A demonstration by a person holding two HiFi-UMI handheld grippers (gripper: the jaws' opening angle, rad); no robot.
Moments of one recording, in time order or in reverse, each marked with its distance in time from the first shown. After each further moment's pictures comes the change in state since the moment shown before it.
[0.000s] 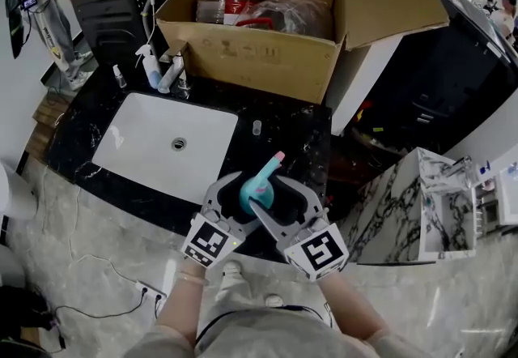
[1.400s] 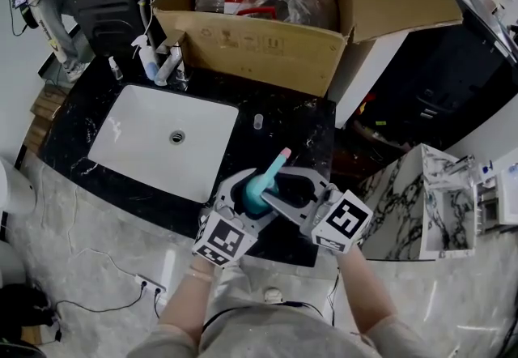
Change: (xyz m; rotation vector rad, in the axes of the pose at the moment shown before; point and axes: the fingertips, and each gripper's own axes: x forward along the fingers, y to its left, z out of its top) left arm 0.025 -0.006 -0.011 0.033 0.071 -0.006; right arm 0.011 -0.012 -0.004 0.050 0.018 0.328
